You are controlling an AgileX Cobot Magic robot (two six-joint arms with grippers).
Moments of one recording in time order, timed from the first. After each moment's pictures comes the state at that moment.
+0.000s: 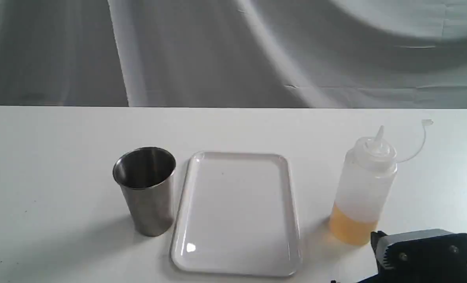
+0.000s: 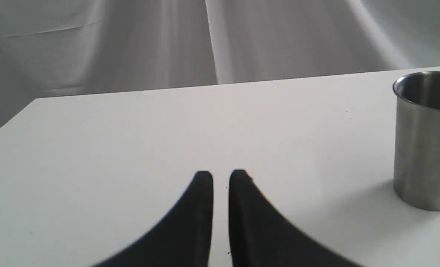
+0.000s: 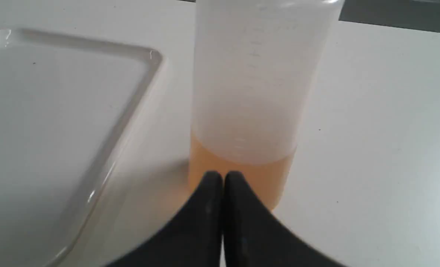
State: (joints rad) left arm 0.08 0.00 0.00 0.04 0.27 0.06; right arm 0.71 1.78 -0.18 0.82 -1.21 -0.14
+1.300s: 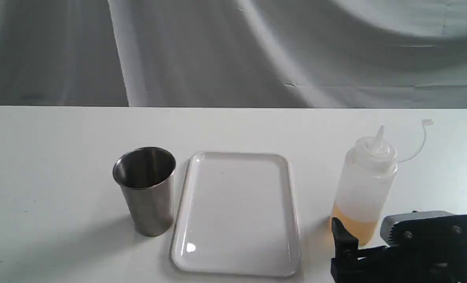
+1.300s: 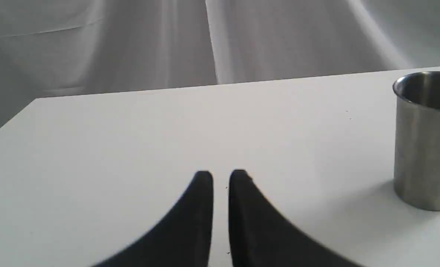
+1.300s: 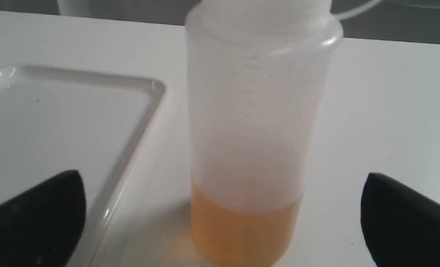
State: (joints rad) left arm 0.08 0.00 0.00 0.04 0.27 0.06; right arm 0.57 1.78 -0.22 0.66 -1.21 -0.10
